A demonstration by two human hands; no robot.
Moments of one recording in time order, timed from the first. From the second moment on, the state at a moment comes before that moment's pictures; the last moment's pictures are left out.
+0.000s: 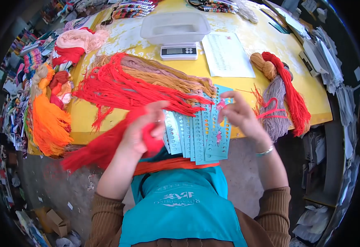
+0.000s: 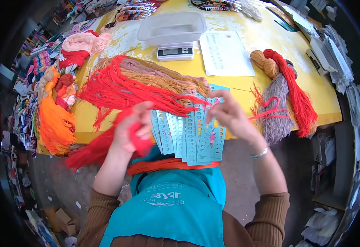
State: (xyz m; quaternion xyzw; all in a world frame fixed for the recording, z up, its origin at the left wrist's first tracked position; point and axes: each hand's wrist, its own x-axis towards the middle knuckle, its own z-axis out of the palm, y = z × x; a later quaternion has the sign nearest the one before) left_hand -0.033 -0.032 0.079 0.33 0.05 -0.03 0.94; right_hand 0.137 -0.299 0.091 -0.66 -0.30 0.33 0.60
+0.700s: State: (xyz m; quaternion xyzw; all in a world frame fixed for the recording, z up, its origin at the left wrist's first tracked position) left_hand 0.036 -0.106 0.042 0.55 0.25 -0.10 0.79; right_hand 0.137 -0.272 -0.004 -0.79 -0.21 0.11 0.57
